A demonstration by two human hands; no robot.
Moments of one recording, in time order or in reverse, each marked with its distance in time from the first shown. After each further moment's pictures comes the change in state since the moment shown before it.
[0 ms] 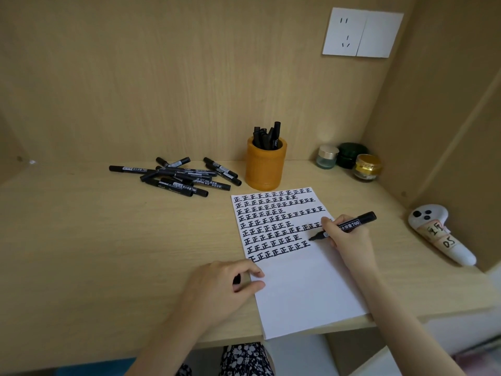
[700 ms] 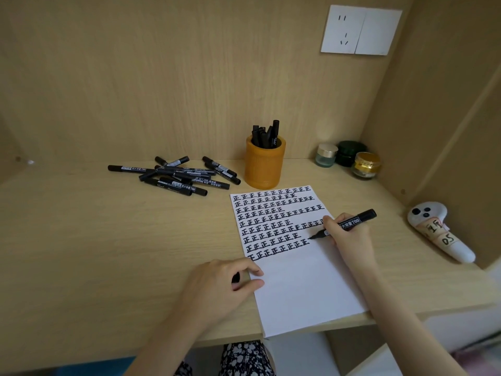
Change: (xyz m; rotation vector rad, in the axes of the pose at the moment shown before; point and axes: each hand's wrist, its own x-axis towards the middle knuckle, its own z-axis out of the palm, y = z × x) left_hand 0.001 0.002 -0.001 0.010 -0.007 -0.021; right_hand 0.000 0.001 -0.001 -0.016 0.041 -0.005
